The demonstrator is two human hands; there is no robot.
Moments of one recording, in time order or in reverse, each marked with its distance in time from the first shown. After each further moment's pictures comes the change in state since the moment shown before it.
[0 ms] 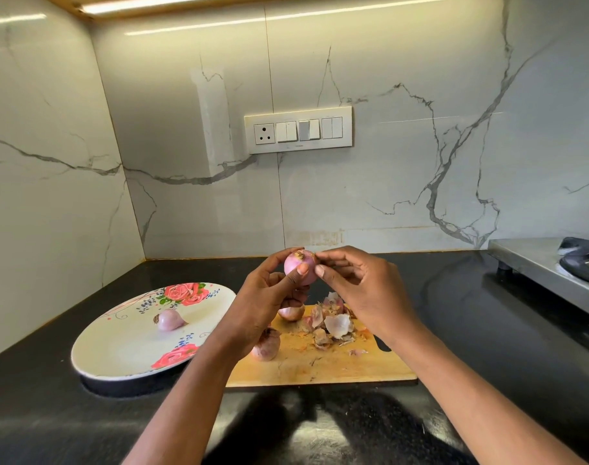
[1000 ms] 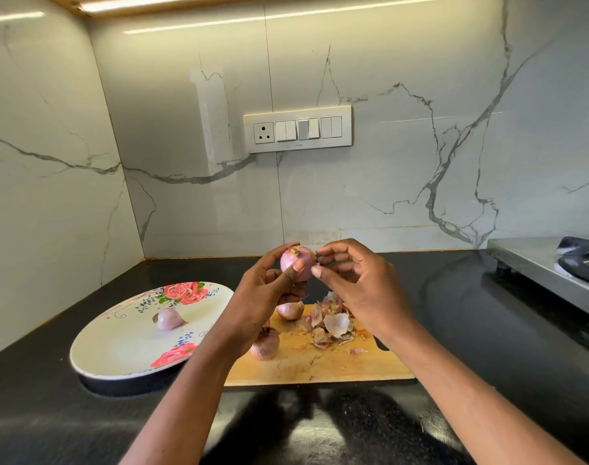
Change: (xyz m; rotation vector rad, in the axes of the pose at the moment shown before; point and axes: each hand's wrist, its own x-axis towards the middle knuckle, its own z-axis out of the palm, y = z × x) left_hand 0.001 -0.001 -0.003 0.014 0.021 0.025; right_hand 0.000 -0.001 0.003 0.074 0.010 0.049
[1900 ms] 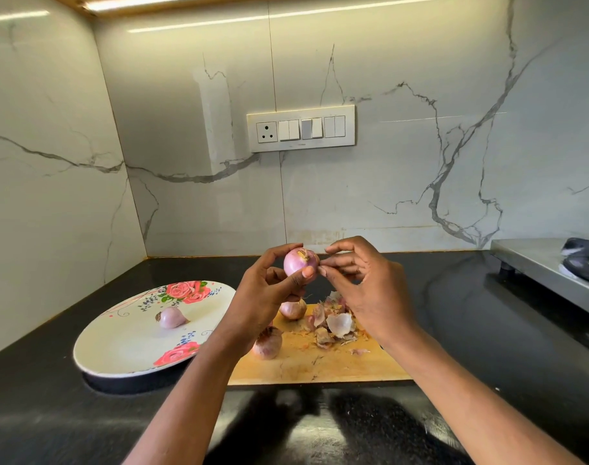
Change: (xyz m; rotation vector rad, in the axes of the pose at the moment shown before) left_hand 0.000 -0.001 0.001 0.018 0.054 0.008; right_hand -0.003 0.000 0.002 -0.127 0.075 -0.114
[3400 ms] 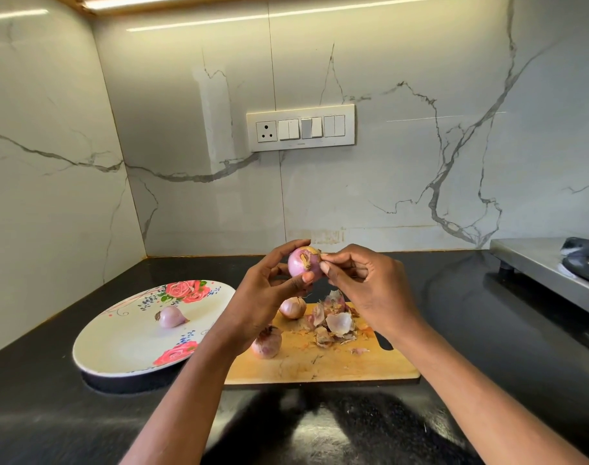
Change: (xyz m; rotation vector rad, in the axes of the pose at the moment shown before) left_hand -0.001 0.004 -0.003 0.027 -0.115 0.062; right_hand 0.003 0.011 -0.005 0.064 -0.042 0.025
